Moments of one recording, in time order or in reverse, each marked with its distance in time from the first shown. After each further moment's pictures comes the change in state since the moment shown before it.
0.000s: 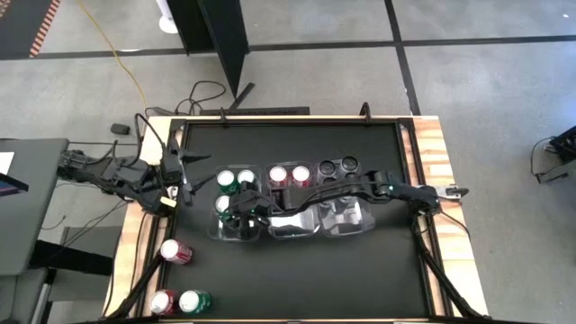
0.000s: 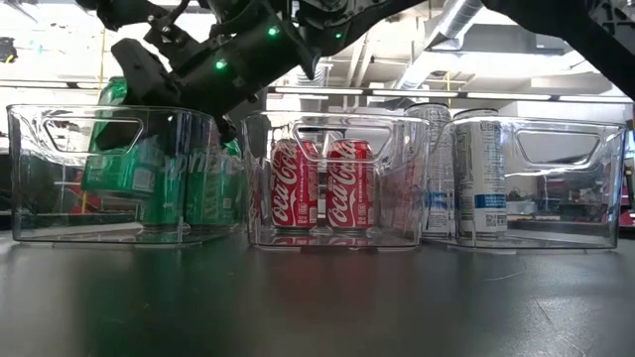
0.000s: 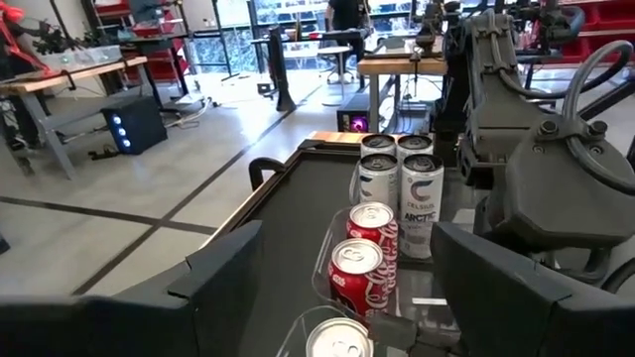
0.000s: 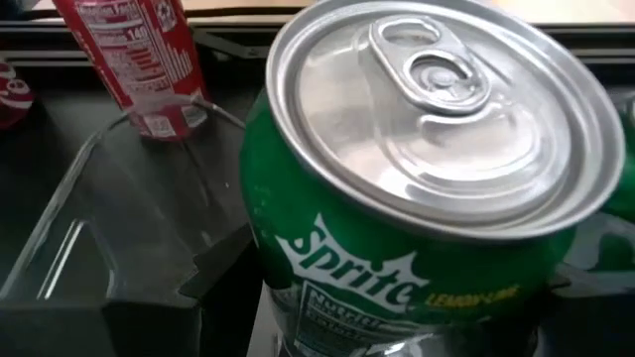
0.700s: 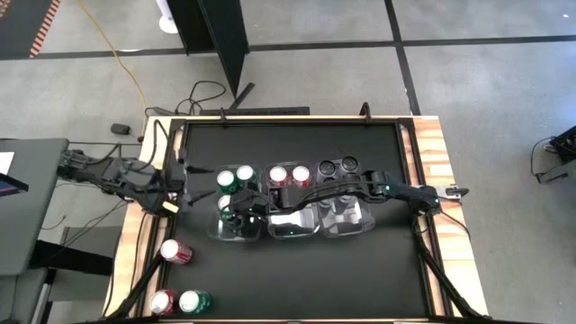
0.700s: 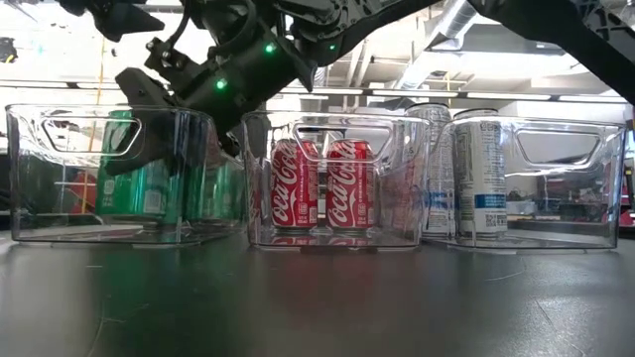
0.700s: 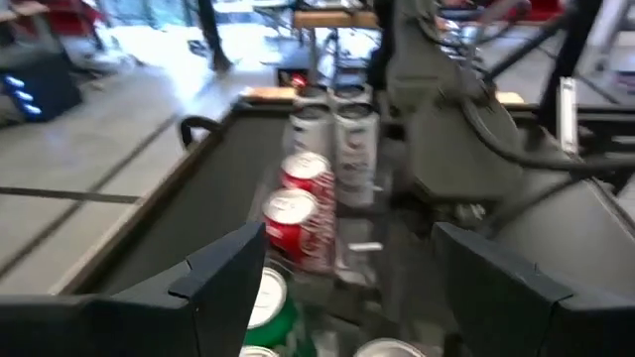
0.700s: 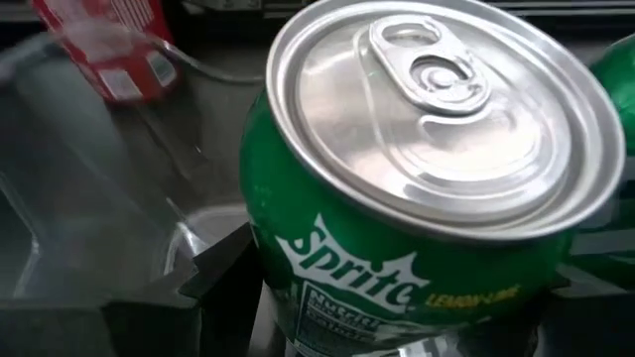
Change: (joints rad) left arm 0.000 0.010 0.000 -0.128 0.189 -0.087; right arm -0.016 0.034 0.025 -0.068 -0.010 0.018
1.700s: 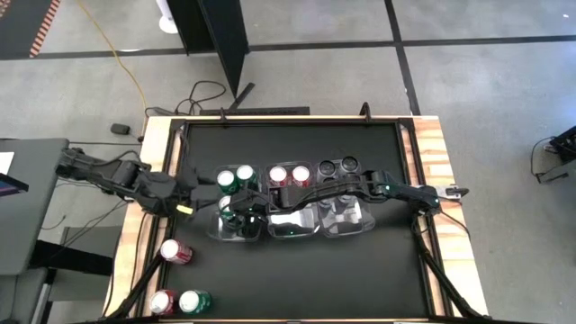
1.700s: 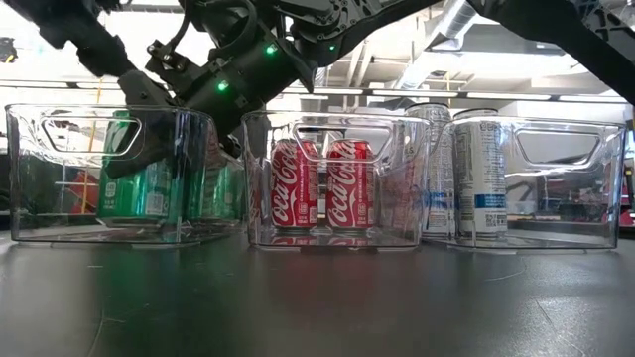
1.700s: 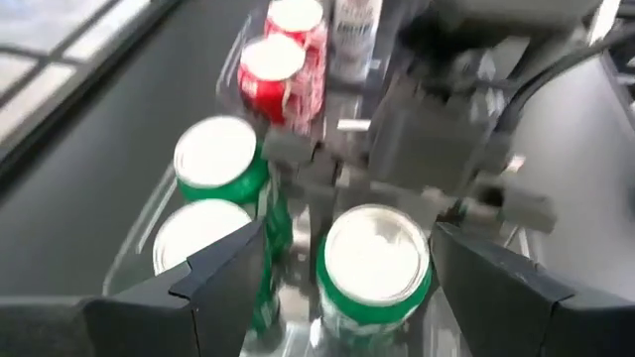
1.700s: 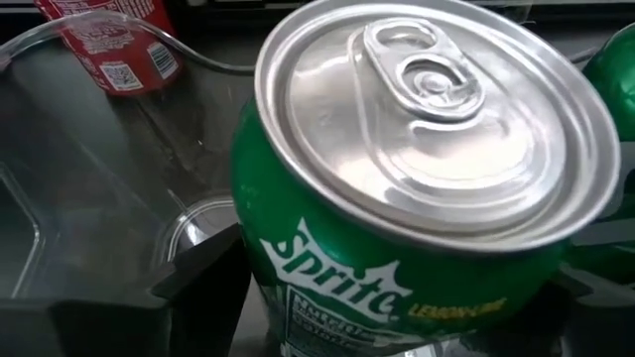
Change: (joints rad) left arm 0.000 0.096 -0.011 -0.237 0.072 -0.252; right arm 0.000 -0.002 0.000 -0.017 -0.011 -0.001
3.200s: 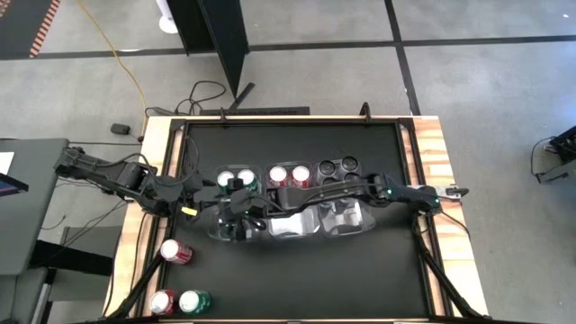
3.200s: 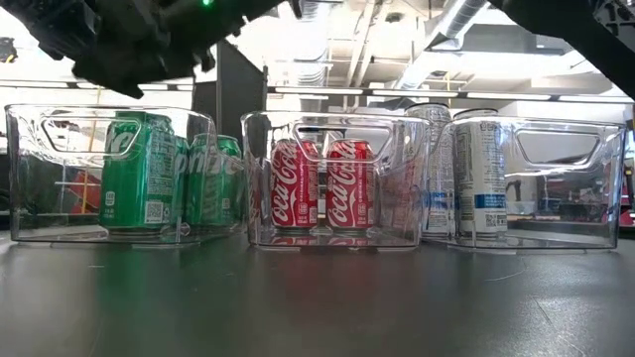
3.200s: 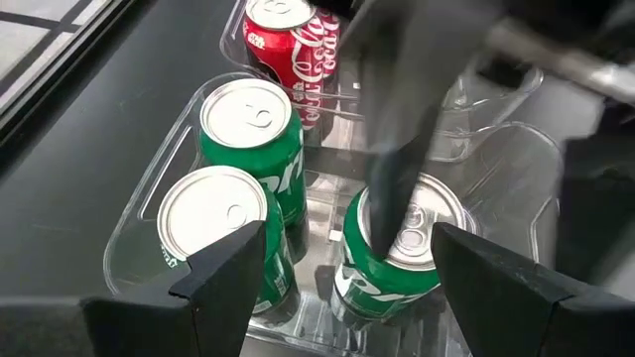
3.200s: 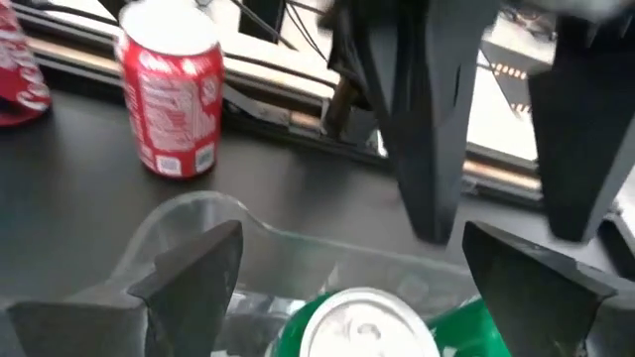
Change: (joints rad) left arm 0.000 0.046 -0.006 -0.034 -0.008 -0.020; right arm 0.056 -0.002 0.258 -0.120 0.081 -0.306
